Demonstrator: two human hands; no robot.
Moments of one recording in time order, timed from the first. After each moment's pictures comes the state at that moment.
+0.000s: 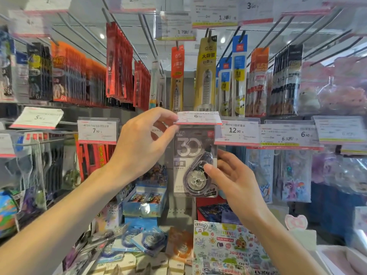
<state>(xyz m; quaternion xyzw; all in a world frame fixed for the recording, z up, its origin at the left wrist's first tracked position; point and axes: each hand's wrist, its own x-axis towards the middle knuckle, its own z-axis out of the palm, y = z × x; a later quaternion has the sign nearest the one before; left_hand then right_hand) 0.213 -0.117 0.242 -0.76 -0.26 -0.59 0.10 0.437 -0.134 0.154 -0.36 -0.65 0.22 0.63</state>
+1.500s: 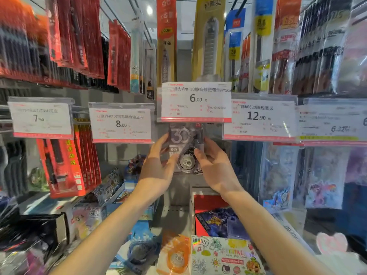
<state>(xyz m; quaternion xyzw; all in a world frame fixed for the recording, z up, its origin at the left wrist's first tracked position) 0.274 0.052 0.135 -0.70 -0.37 -0.58 -0.20 0.438 0.015 0.151 -0.47 -0.62 0.22 0.59</state>
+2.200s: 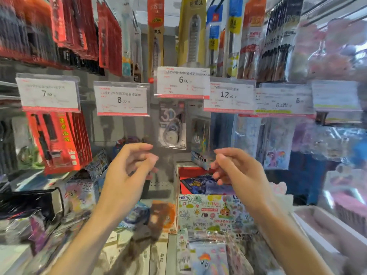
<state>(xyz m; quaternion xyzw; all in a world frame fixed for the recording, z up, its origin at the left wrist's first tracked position) 0.226 -0.088 0.111 -0.64 -0.28 -0.63 -0.33 0.469 -0.149 0.118 -0.45 -0.55 0.25 0.66</state>
